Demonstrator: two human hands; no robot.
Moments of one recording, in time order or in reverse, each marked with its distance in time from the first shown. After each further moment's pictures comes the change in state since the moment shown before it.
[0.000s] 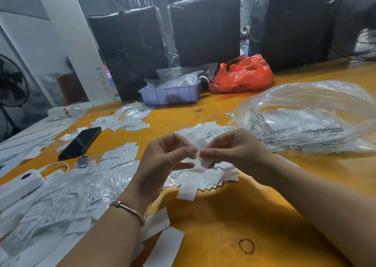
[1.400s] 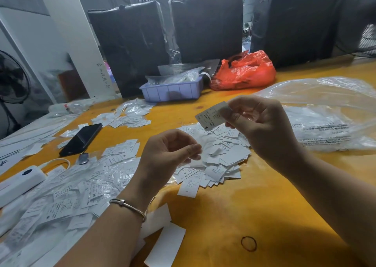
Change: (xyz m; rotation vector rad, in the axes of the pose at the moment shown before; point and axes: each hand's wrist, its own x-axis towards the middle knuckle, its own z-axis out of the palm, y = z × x) left_hand -0.003 0.004 0.004 0.197 0.022 0.123; right_hand -0.003 -0.026 -0.013 -0.172 0.416 -0.350
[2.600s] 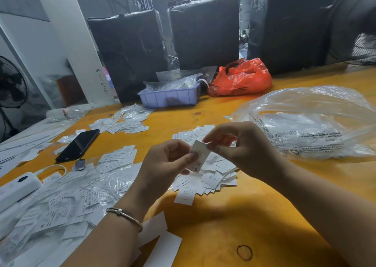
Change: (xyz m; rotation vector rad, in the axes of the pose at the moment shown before) left_hand 0.001 -0.002 0.003 0.040 -0.029 -0.040; right_hand -0.004 0.010 0.006 -0.175 -0.242 0.008
